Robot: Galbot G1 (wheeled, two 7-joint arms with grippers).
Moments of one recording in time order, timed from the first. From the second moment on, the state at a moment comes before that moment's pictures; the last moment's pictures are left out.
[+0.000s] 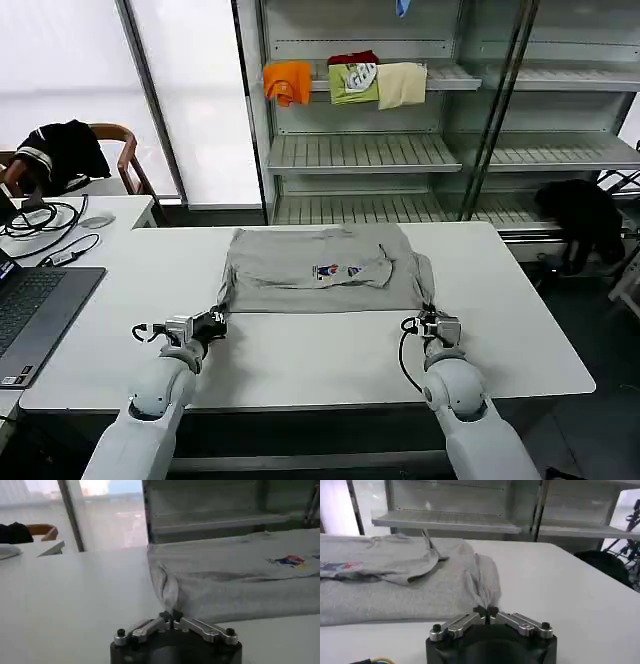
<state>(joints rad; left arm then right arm) 0.99 -1.22 -0.43 -1.68 -0.29 0.58 -0.04 -0.99 1.28 0.31 1.74 0.37 -0.58 0.39</state>
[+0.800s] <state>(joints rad) 1.26 -1.26 -0.54 -2.03 -0.30 0.58 -0.02 -1.24 1.26 0.42 2.08 0.42 -0.58 0.43</state>
